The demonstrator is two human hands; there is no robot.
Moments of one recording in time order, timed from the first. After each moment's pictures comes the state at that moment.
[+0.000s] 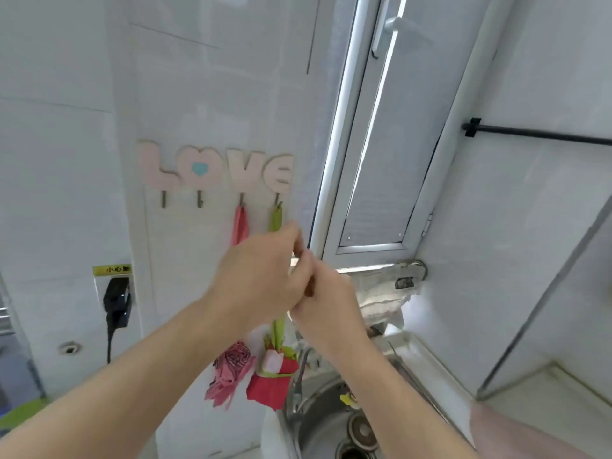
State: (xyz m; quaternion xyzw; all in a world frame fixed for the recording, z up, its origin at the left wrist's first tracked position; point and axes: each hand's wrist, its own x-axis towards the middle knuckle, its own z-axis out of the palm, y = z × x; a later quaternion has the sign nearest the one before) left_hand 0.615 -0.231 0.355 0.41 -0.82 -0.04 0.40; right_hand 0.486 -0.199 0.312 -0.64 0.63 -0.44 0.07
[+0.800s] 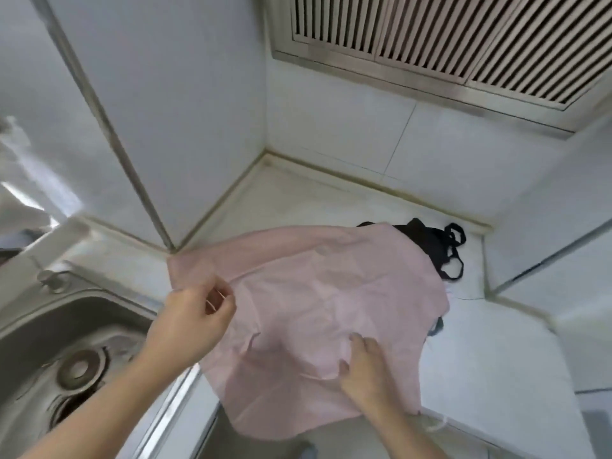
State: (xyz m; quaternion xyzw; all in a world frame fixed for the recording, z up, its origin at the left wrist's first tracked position) left_hand 0.012 -0.023 0.050 0.26 -0.90 -0.33 0.06; right_hand -0.080 0.253 -0.097 -0.03 0.96 -0.18 0.23
